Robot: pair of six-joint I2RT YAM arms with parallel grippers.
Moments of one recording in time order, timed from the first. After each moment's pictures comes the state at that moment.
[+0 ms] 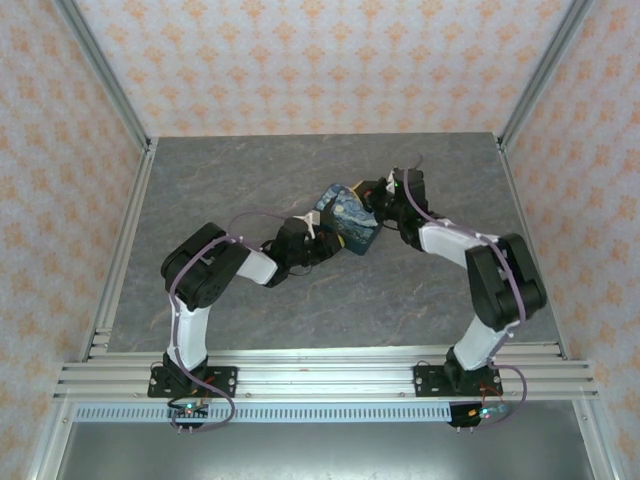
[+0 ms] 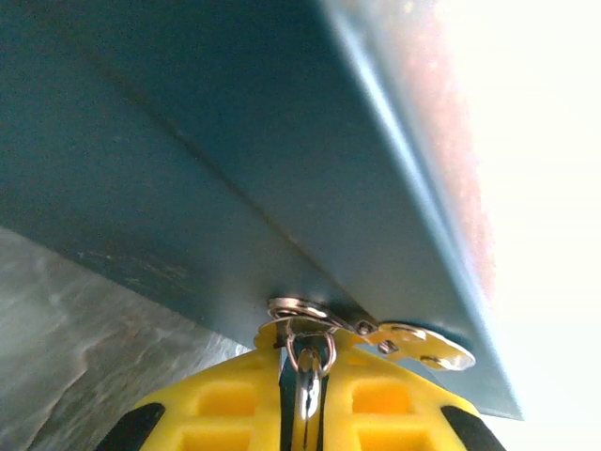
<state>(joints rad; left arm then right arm) -0.57 1.99 0.81 0.70 0.36 -1.05 0.34 1.64 0.90 0.36 -0.39 1.26</state>
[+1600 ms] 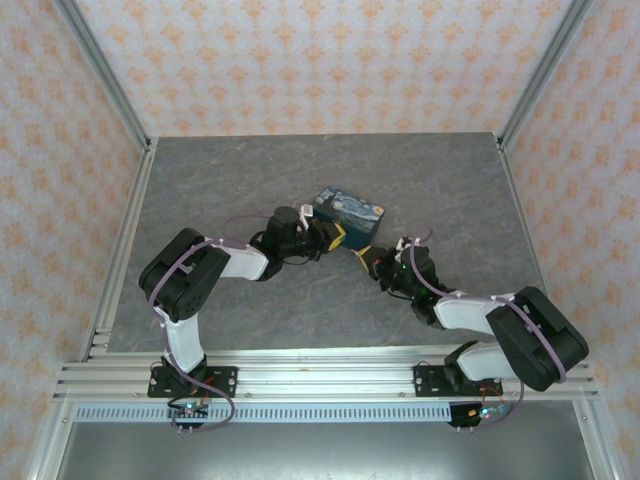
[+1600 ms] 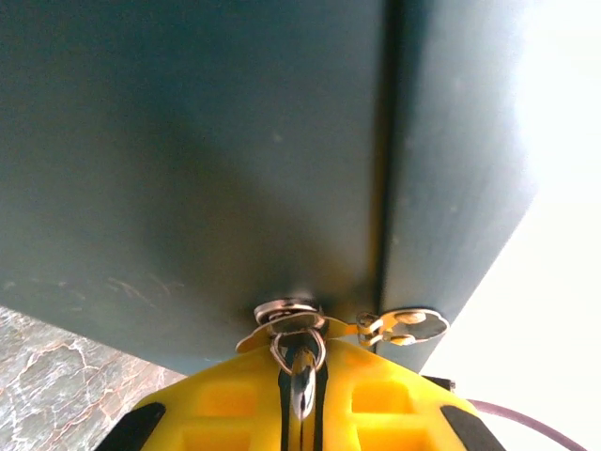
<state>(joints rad) -0.55 1.86 0.82 0.66 0.47 -1.45 0.54 1.33 0.28 0.70 -0.19 1.47</state>
